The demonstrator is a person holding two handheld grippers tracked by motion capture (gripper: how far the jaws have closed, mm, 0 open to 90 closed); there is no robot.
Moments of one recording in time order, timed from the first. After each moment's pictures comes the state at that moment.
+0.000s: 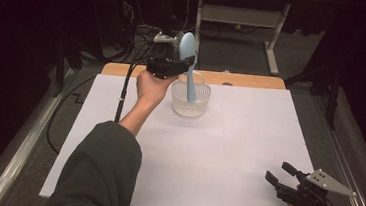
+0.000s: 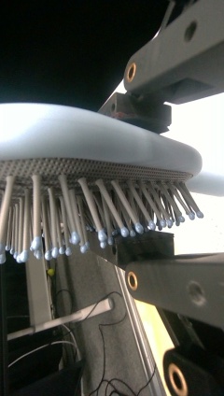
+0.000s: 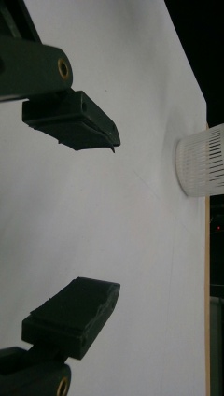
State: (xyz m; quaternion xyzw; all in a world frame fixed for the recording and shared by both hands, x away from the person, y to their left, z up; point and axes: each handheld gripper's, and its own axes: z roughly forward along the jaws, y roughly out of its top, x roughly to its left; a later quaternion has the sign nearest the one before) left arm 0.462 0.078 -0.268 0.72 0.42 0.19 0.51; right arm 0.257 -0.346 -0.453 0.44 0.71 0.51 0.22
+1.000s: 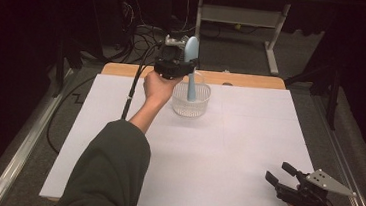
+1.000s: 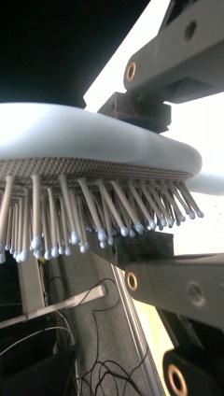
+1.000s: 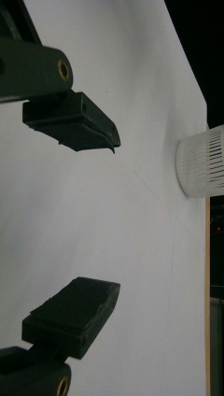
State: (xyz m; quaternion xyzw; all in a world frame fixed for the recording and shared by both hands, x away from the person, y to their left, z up) left arm 0.483 0.061 -0.290 0.73 0.43 0.21 0.48; right arm 0.256 -0.346 -0.453 0.44 0.71 0.51 0.22
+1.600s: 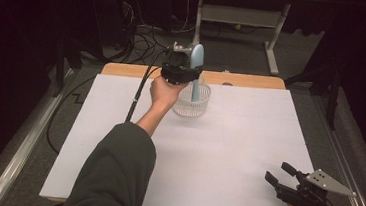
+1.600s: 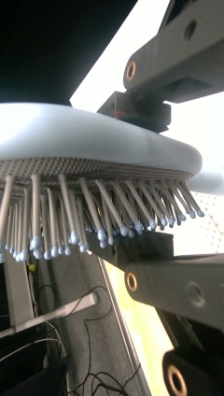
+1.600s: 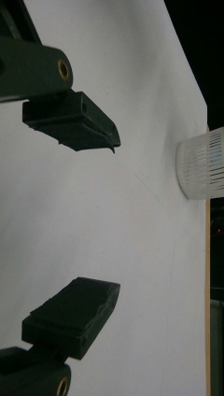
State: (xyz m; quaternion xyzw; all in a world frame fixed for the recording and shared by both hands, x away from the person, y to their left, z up) left arm 0.489 0.045 -0.310 0.75 0.43 0.19 0.47; right arm 0.256 -0.346 -0.453 0.43 0.71 0.51 0.22
